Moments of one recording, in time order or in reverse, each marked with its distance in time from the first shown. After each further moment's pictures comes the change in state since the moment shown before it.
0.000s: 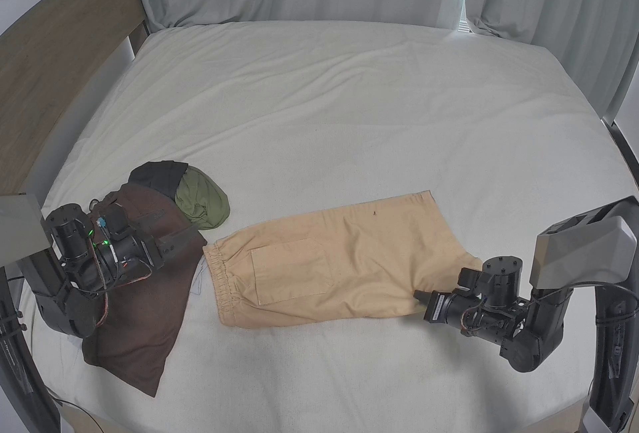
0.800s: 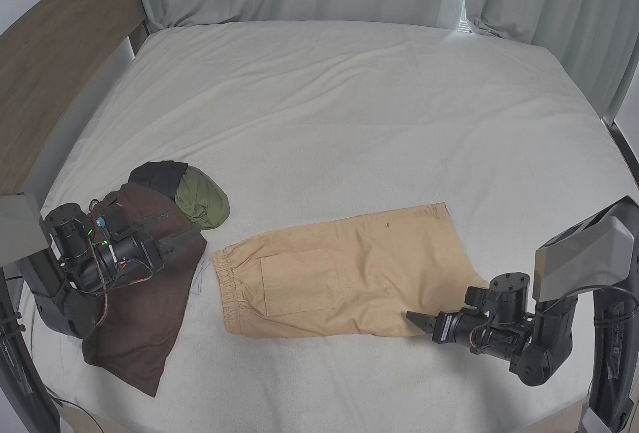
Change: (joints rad) left arm -0.006 -0.012 0.008 0.000 -0.057 -0.038; right arm 0.009 0.009 0.147 -0.081 -0.003 -0.031
